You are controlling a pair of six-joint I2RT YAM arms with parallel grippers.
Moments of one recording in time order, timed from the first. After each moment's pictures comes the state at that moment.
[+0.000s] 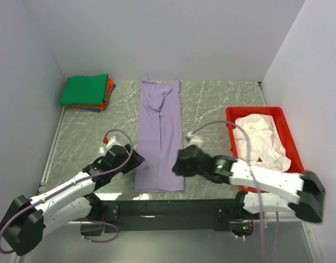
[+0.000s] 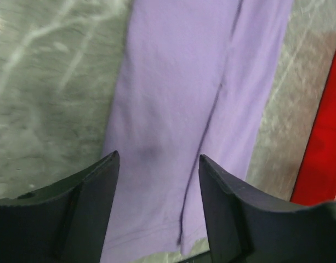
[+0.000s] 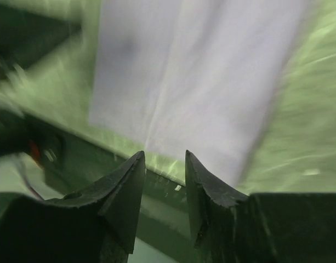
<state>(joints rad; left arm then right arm) -0.65 0.89 0.35 -0.15 -0.16 -1.10 1.15 1.19 0.80 -0.48 0.25 0.96</state>
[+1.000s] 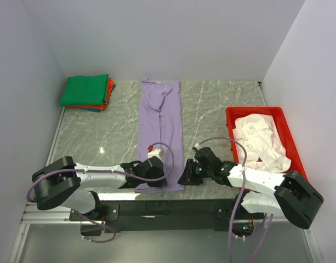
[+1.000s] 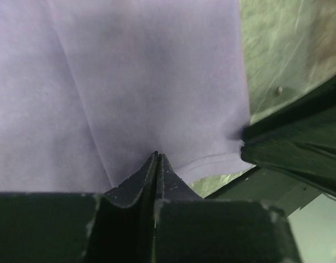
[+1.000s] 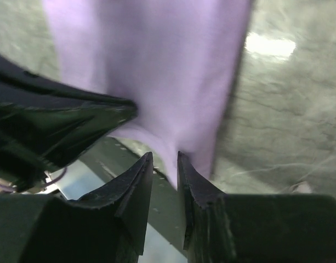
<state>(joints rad) -1.11 1.39 0.55 0.00 -0.09 -0.99 0.79 1.13 0.38 -0.08 -0.31 0.98</state>
